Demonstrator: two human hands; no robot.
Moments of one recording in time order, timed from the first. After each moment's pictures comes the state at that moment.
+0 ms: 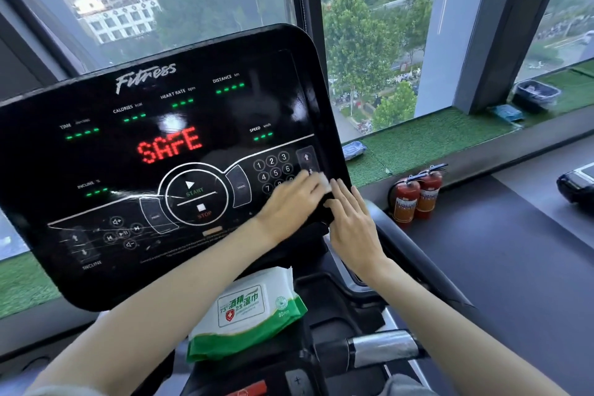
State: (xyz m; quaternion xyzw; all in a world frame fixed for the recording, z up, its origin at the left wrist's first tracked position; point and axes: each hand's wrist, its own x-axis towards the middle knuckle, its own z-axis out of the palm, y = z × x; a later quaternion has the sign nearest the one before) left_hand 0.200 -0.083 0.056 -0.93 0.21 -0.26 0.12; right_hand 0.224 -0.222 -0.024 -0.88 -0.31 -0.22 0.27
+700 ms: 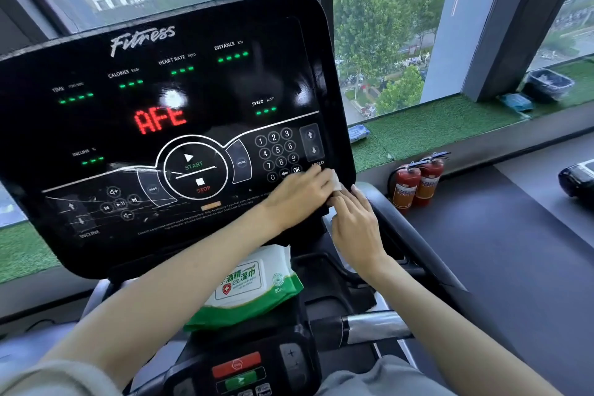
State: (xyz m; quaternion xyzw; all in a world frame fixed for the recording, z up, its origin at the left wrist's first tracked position) left_hand 0.195 -0.090 0.038 -0.94 0.25 -0.21 0.11; right_hand 0.206 -0.227 -0.039 -0.88 -0.31 -0.22 0.29
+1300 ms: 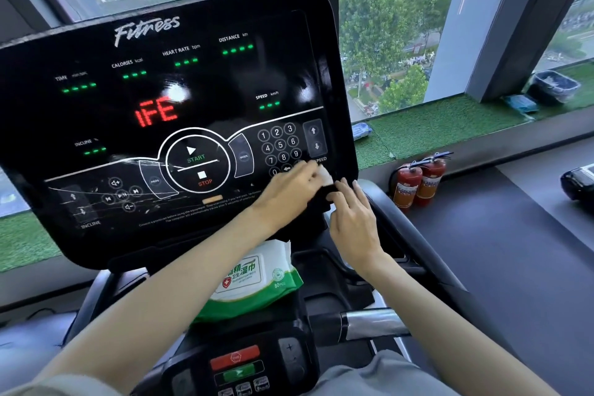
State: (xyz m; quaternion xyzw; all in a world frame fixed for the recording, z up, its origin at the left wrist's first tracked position) left_hand 0.180 -0.081 0.037 -0.96 0.18 -0.19 -0.01; right_hand 0.205 -0.221 -0.040 -0.88 -0.29 -0.22 0.31
